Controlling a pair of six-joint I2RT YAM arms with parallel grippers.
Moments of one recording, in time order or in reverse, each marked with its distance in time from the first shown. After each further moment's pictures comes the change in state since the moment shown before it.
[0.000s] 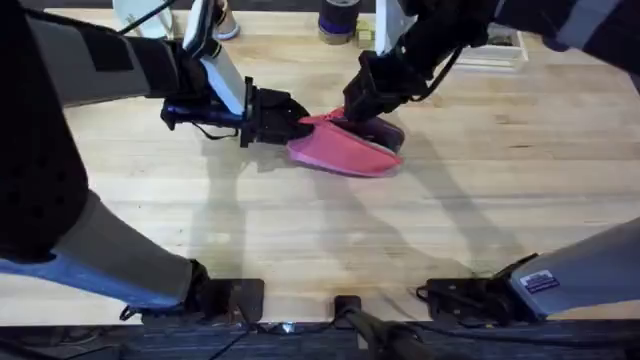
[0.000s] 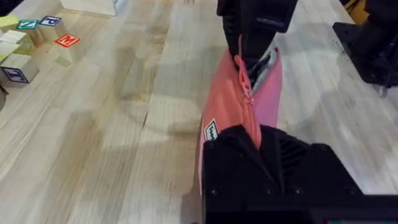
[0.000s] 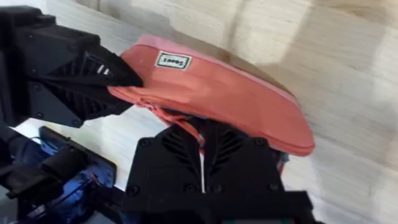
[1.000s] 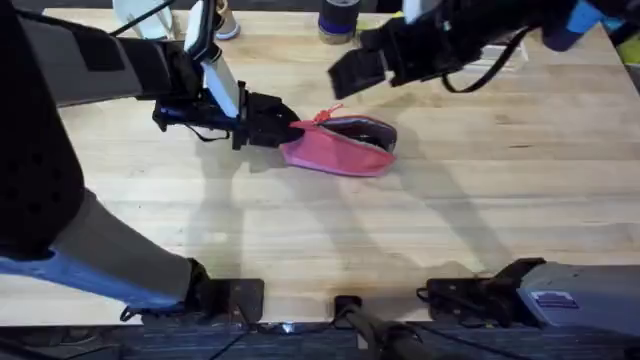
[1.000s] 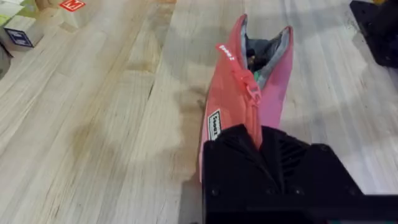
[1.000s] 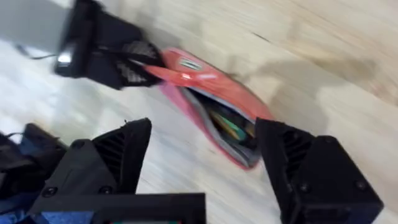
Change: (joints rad) left arm 0.038 0.002 -0.004 -0.012 -0.085 0.000; right arm 0.069 -0.241 0.001 0.028 0.134 -0.100
